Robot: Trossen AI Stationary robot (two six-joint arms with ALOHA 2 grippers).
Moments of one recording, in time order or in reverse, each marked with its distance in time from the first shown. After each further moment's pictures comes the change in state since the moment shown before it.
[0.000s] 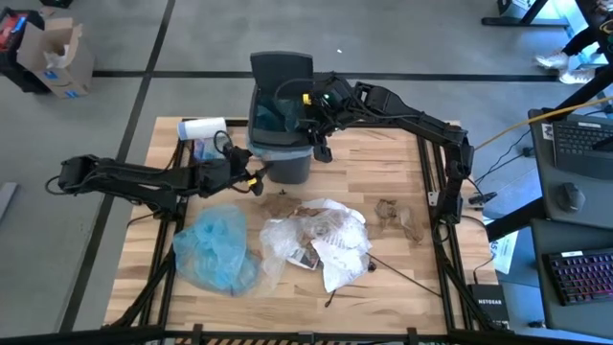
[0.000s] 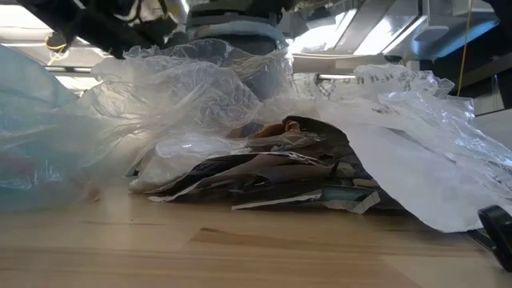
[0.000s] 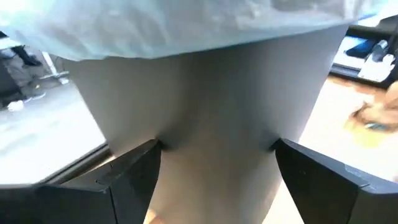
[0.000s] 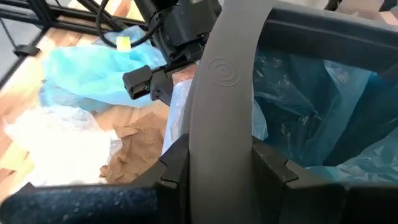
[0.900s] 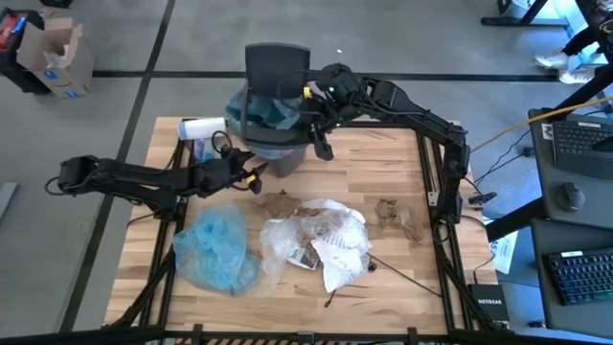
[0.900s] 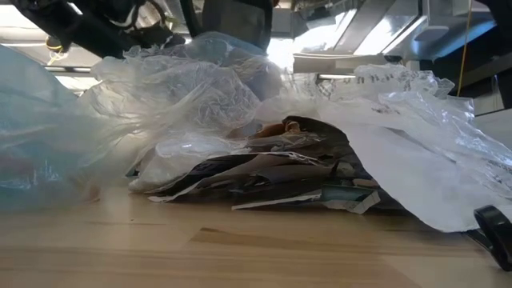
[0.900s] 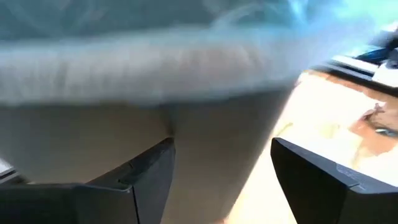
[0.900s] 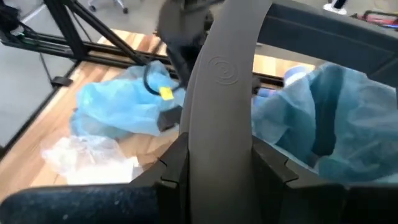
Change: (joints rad) left arm -0.011 -0.052 -0.044 0.007 0.003 -0.092; right arm -0.005 0.026 0.149 -0.057 -0.048 0.020
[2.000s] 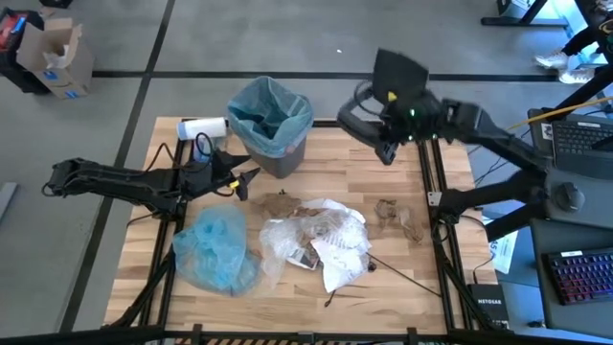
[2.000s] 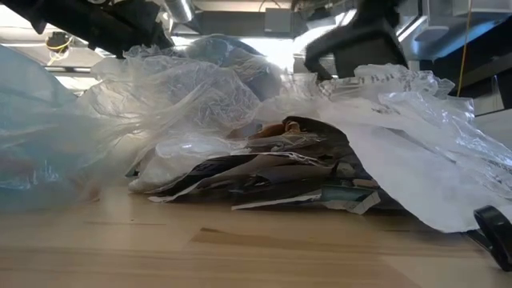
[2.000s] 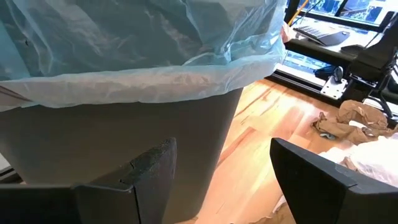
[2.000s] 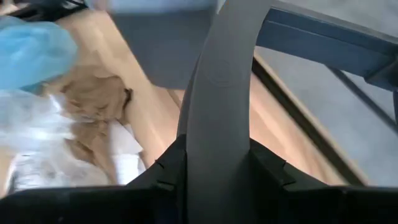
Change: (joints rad) left arm -0.088 -0.218 0.000 -0.164 0.001 -0.031; right arm -0.096 -0.728 -0.842 -0.067 0.459 0.490
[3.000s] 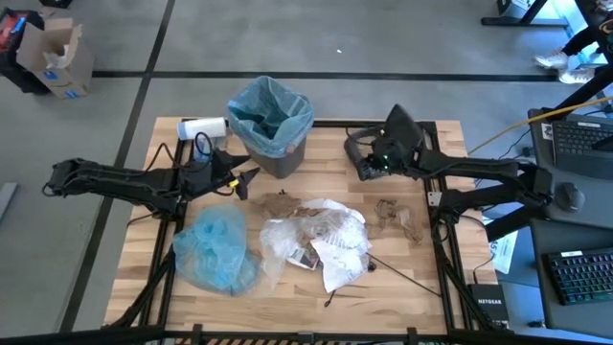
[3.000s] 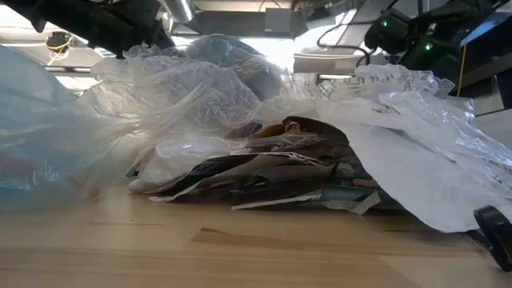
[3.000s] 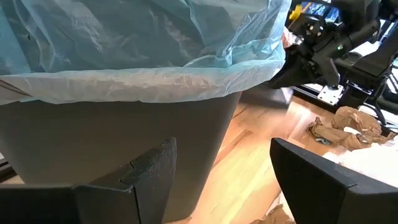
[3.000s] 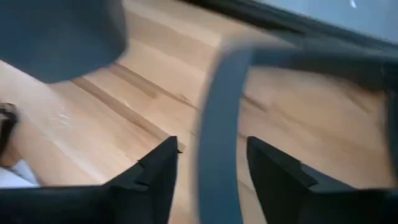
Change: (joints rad) left arm -0.002 -0.002 0.007 -0.007 0.000 -0.049; right arm -0.004 -0.026 -0.792 0.757 0.209 0.375
